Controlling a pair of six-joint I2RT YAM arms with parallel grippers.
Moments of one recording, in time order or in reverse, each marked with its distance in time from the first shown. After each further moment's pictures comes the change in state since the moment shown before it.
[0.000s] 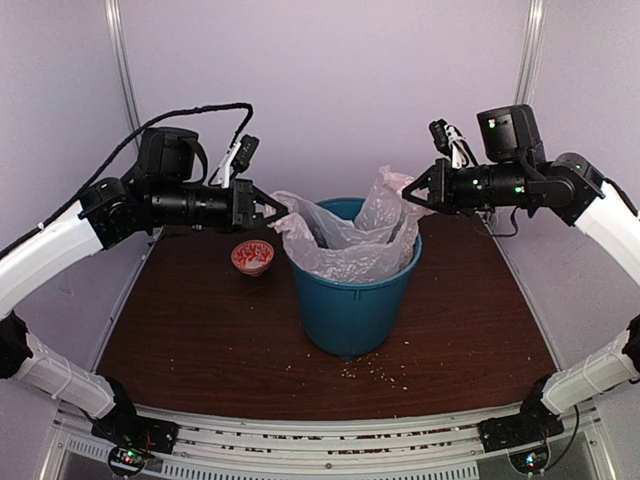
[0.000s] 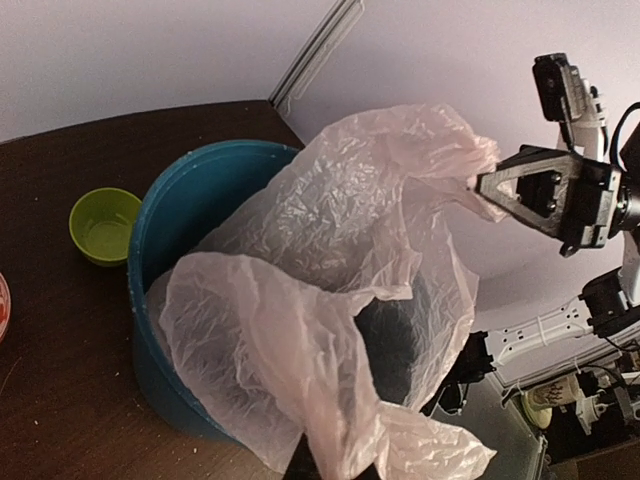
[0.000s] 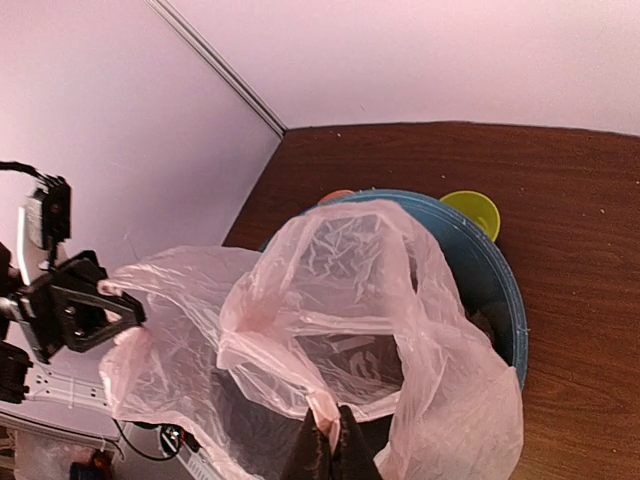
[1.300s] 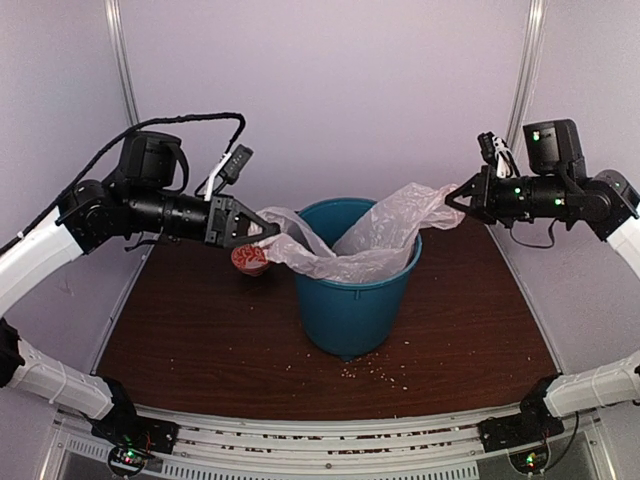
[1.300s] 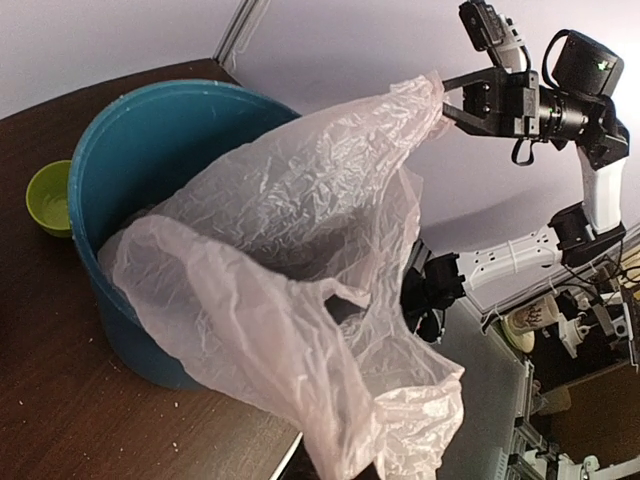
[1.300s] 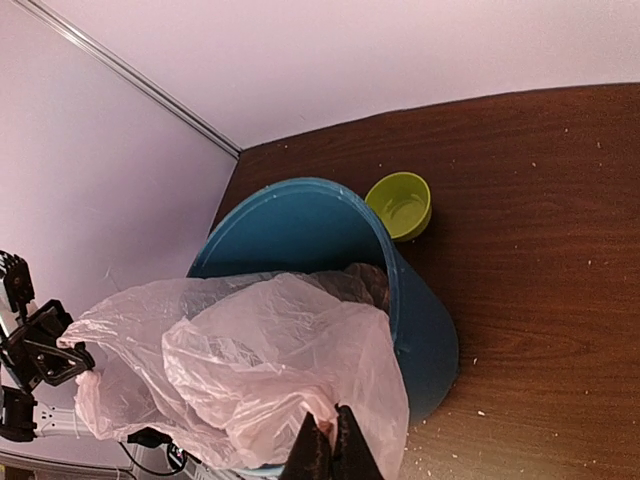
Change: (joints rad) left arm 0.008 -0.083 -0.020 -0.137 0.166 0.109; right arm -0.158 -0.173 -0.116 -0.069 -0.040 0.072
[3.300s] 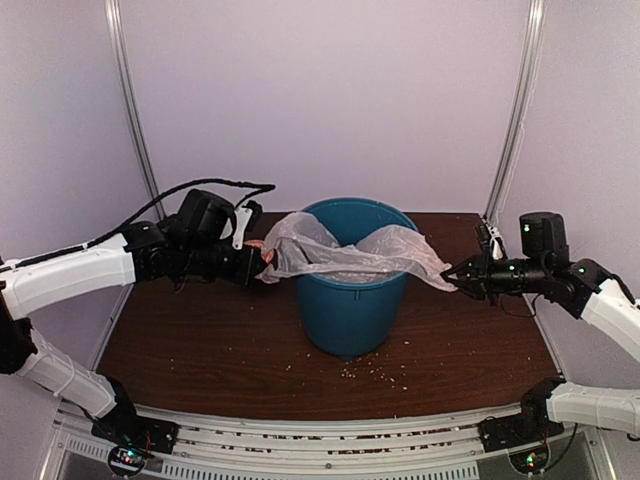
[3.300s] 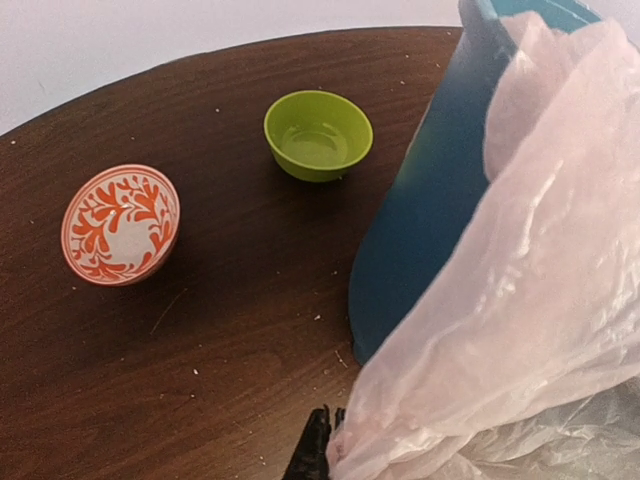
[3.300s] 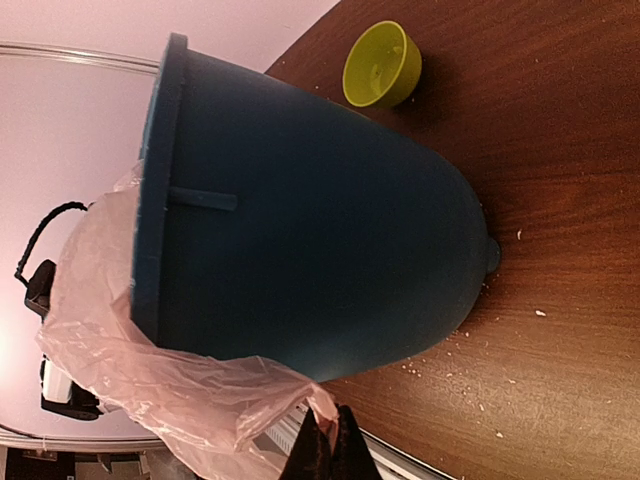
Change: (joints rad) left arm -0.004 0.124 -0.279 0.161 -0.576 0.085; right arm -0.195 -0.262 -0.710 0.402 -0.423 0.264
